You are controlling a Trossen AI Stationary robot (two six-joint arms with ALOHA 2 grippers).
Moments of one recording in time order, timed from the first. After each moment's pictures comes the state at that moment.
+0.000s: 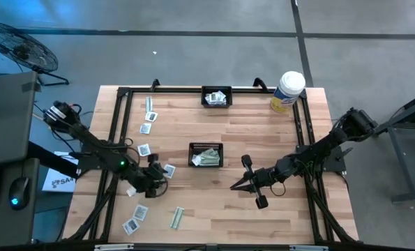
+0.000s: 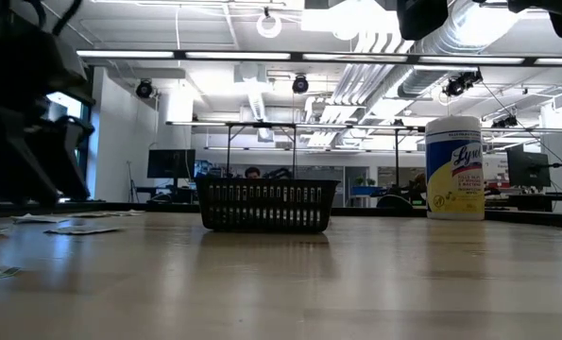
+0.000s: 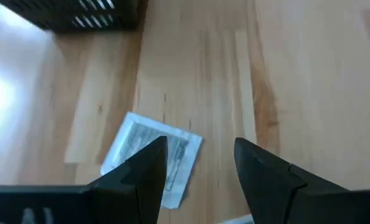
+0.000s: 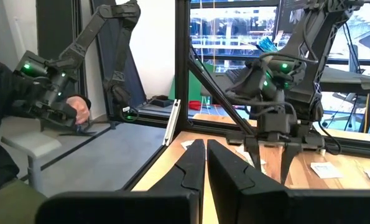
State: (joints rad) left arm -0.65 1.24 0.39 -0.05 -0.48 -0.49; right arm 0.49 1.43 0.51 0.98 0.15 -0.01
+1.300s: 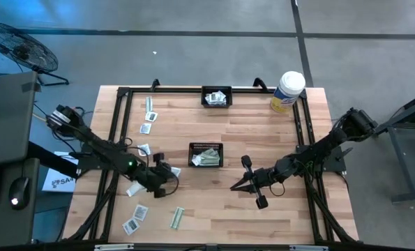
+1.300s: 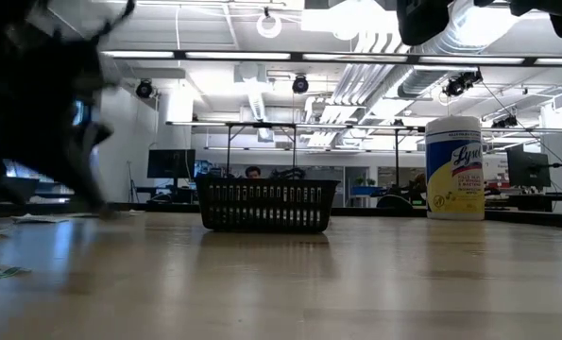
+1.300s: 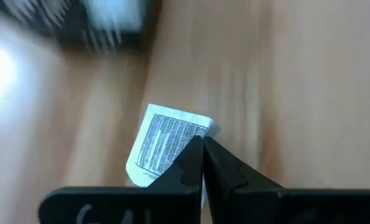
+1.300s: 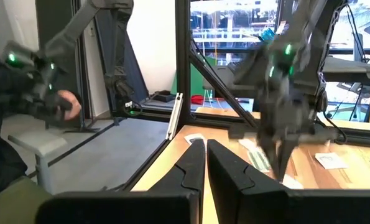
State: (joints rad) left arm -0.54 1.35 0.53 -0.12 -0.45 -0.52; right arm 0.50 1.43 0.51 0.96 0.15 0.03
